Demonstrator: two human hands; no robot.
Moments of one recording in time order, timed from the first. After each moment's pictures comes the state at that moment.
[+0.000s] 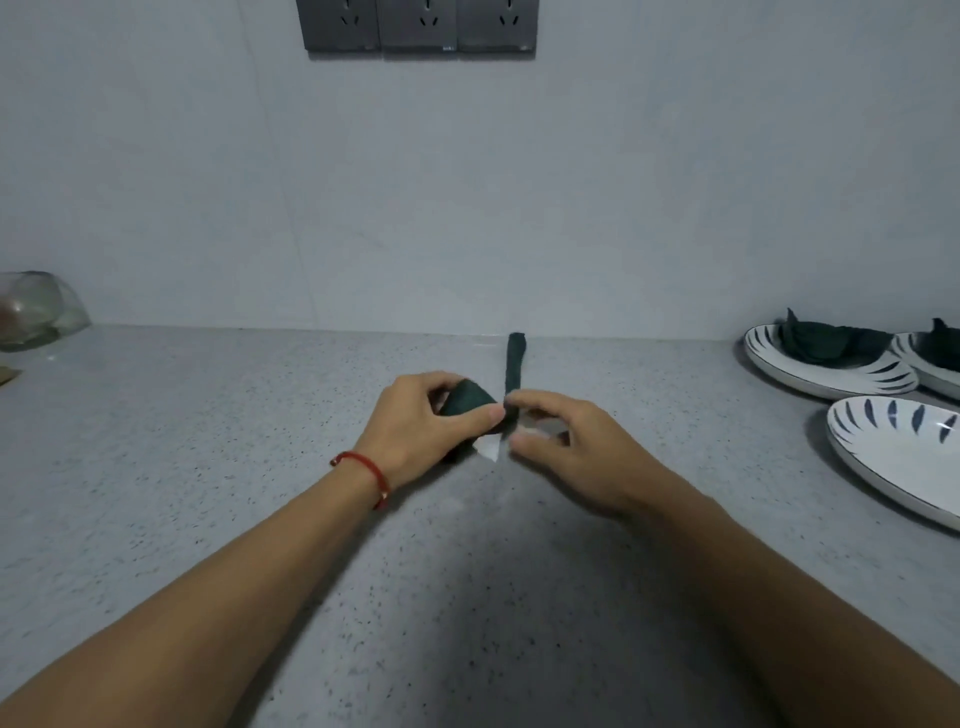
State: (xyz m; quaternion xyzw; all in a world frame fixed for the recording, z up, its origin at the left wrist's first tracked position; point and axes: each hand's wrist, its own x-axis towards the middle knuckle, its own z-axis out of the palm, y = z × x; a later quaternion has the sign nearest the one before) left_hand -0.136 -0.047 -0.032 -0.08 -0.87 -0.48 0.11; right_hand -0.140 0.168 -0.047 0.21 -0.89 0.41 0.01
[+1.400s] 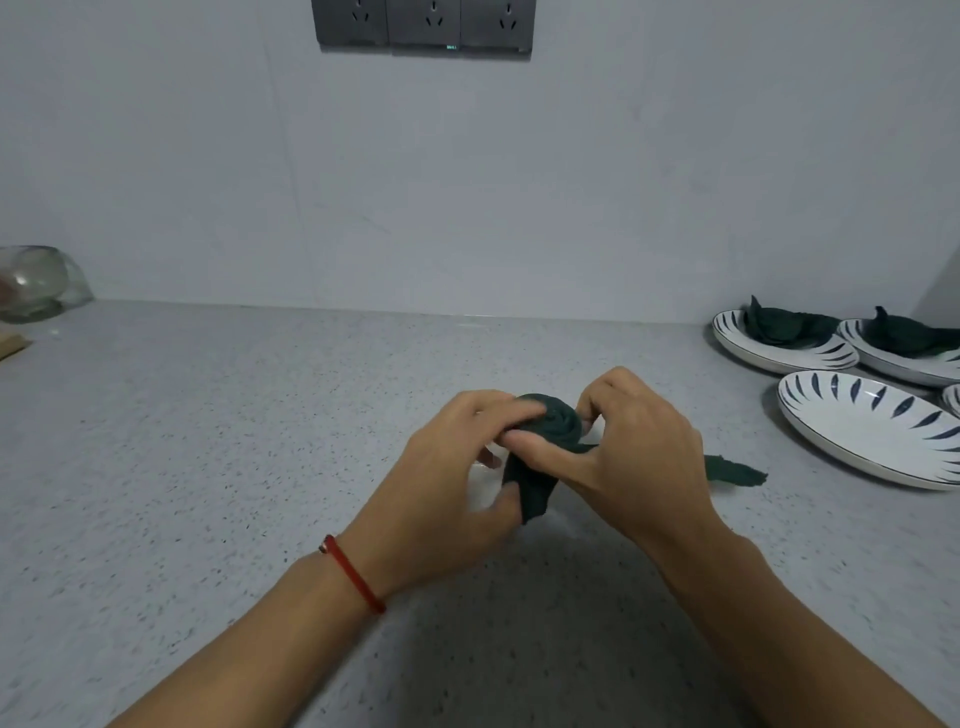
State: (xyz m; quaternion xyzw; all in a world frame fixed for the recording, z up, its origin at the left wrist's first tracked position) left_hand -0.012 -0.023 -0.031 -0.31 -0.84 -0.39 0.22; right_hand -0.026 0.164 -0.007 0.11 -0.93 0.22 0.27
